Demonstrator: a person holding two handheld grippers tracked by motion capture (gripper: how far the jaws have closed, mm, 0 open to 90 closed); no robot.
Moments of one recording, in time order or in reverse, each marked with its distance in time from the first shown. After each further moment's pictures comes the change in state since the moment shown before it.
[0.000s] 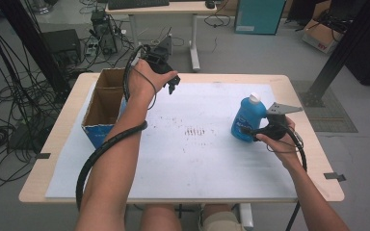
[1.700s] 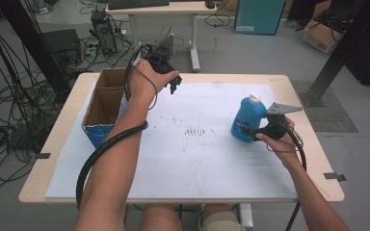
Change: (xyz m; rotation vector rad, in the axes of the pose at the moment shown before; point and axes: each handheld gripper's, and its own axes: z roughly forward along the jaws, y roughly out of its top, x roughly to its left) left arm -0.003 0.001 0.000 -0.003 -0.004 0.015; right arm -0.003 -0.002 0.002 0.003 0.008 0.005
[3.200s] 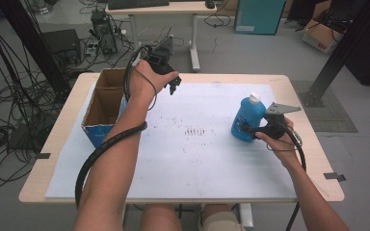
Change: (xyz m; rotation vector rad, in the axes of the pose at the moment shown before) left arm 0.001 -0.001 0.002 0.003 0.004 0.007; right arm -0.001 -0.001 0.004 0.004 -0.013 -0.003
